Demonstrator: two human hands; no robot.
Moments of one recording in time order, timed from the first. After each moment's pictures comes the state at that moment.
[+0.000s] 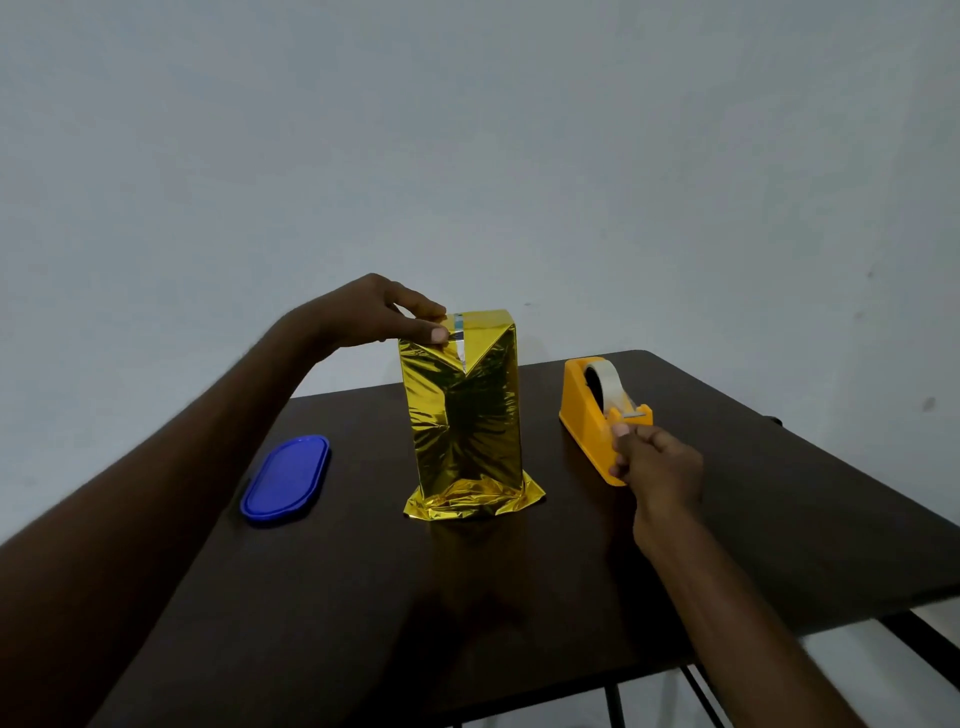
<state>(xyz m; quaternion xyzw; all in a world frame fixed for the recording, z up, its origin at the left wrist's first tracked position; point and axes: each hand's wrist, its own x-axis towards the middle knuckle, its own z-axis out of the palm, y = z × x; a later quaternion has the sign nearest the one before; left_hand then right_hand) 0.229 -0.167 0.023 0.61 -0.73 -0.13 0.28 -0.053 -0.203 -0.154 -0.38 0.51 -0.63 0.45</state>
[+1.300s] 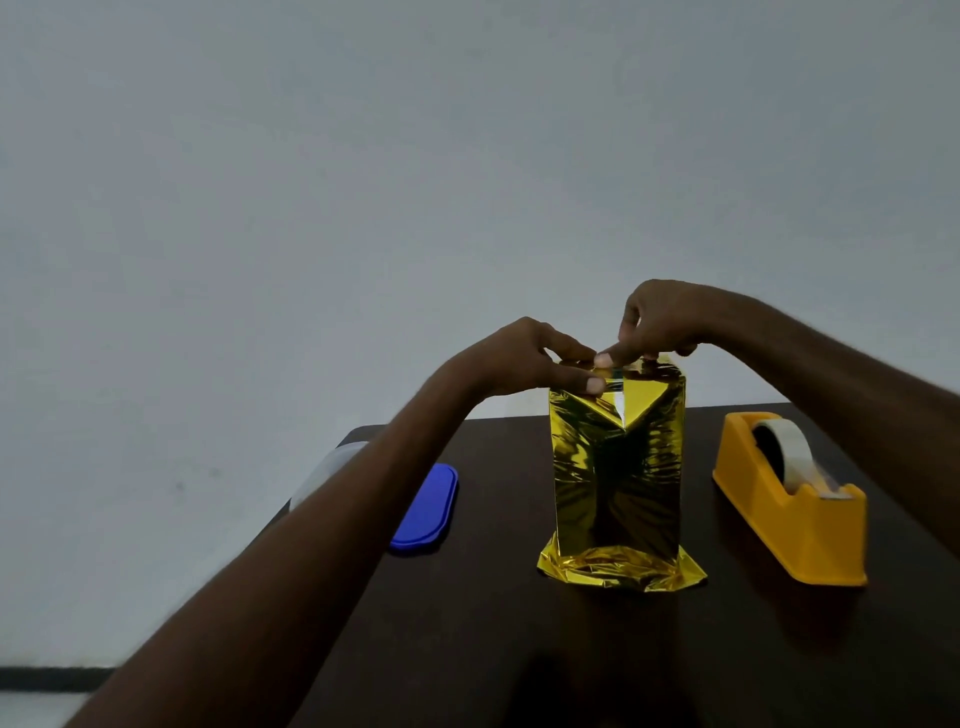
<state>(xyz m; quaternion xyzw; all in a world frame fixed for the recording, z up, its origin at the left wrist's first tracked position) 0.236 -0.168 0.024 0.62 -0.72 -0.12 0.28 0.064 -0.271 0.055 -0.90 0.40 -0.13 0.13</state>
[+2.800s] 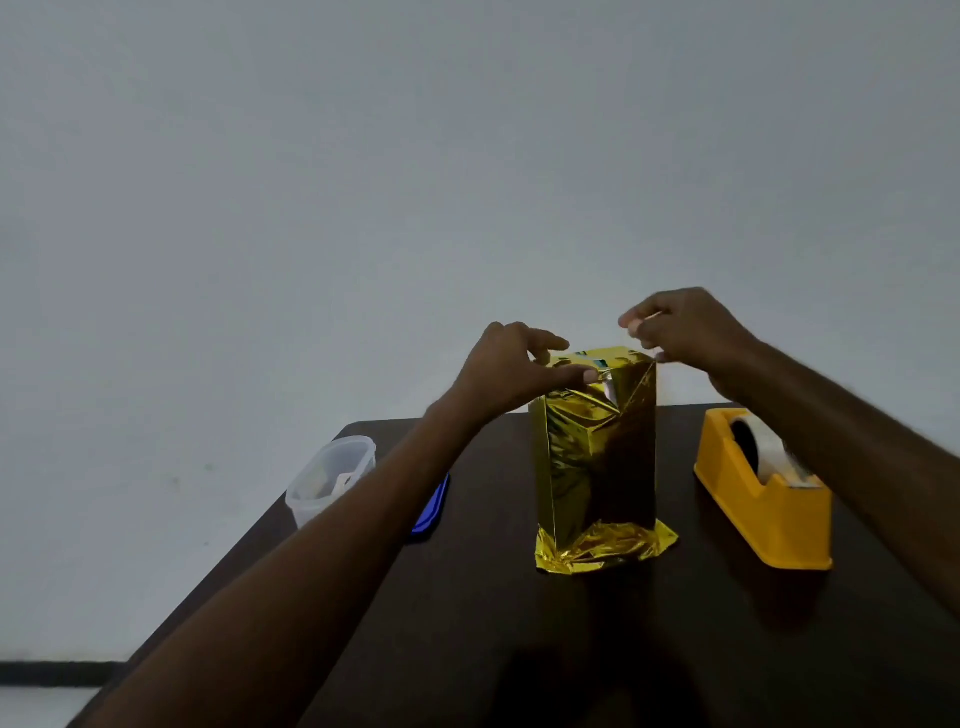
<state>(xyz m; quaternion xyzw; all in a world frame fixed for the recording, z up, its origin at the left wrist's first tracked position) 0.224 -0.163 -0.003 0.65 -0.67 0.07 0.36 0.029 -0.253 0.016 -0.78 0.35 -0.41 0.32</state>
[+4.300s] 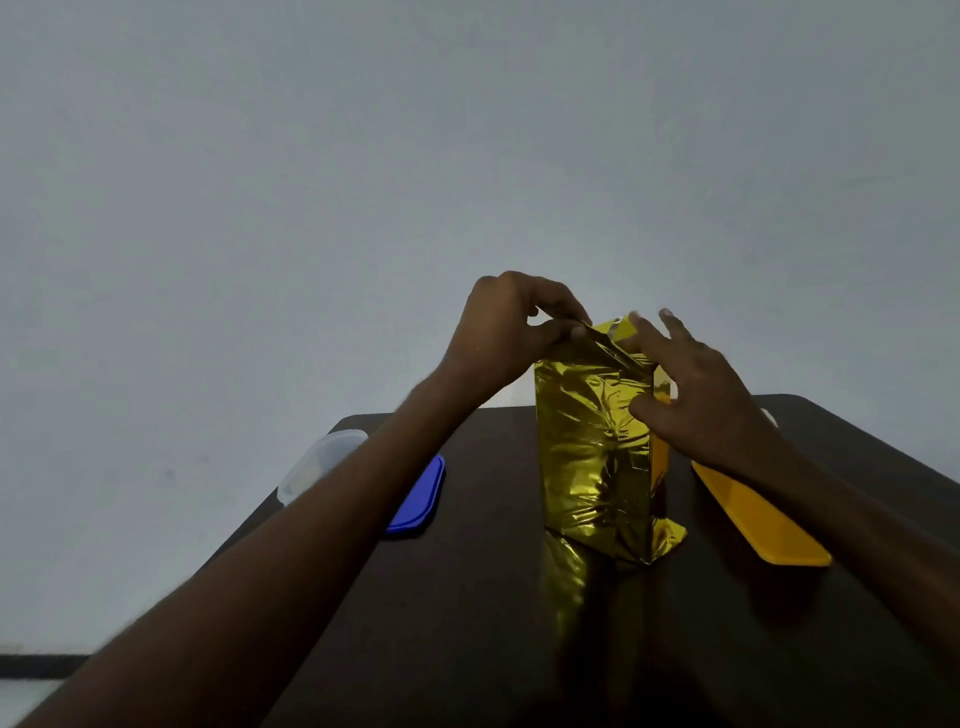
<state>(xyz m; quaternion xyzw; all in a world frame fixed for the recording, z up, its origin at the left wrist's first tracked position) 0.203 -0.137 0.025 0.53 -0.72 0.15 0.43 0.016 -0.221 -0.046 -0.86 0.26 -0.44 0.09</state>
